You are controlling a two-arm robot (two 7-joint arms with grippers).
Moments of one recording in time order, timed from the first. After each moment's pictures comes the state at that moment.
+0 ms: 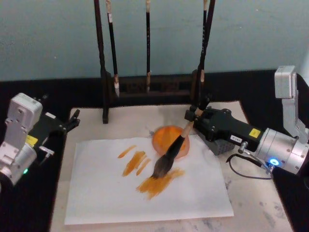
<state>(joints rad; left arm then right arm) -0.20 0.60 0.45 -1.41 -0.25 -0.12 0.03 0.27 0.59 -0.48 -1.49 0.77 0.04 0.62</state>
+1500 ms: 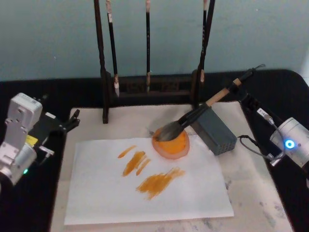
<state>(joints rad) -0.20 0.60 0.45 -1.41 -0.25 -0.12 0.03 0.19 0.49 -0.31 -1.48 1.25 0.15 0.38</state>
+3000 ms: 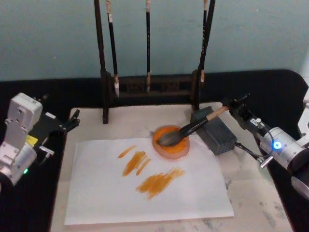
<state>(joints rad) -0.20 0.60 0.45 -1.41 -0.25 -0.12 0.03 0.35 0.44 -0.42 -1.14 1.52 0.22 0.29</state>
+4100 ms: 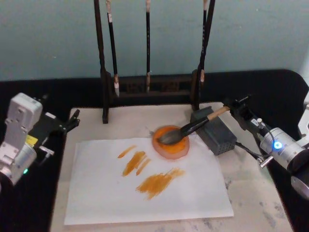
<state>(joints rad) -0.20 0.60 0.45 -1.41 -0.25 -0.12 0.03 0.37 0.45 -0.45 -1.11 1.58 0.20 0.30</state>
